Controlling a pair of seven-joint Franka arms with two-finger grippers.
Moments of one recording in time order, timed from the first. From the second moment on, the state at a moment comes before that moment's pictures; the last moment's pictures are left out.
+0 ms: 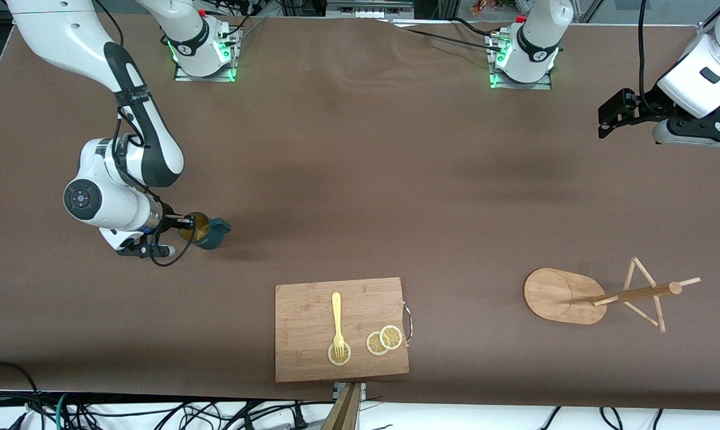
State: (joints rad) left arm -0.10 0.00 -0.03 -1.53 0.02 1.49 -0.04; right arm 0.10 0.48 -0.01 -1.89 0.06 2.23 0.08
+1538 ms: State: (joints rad) left arm -0.10 0.00 -0.03 -1.53 0.02 1.49 -0.04; right arm 0.55 0.66 0.15 -1.45 0.06 2.13 1.16
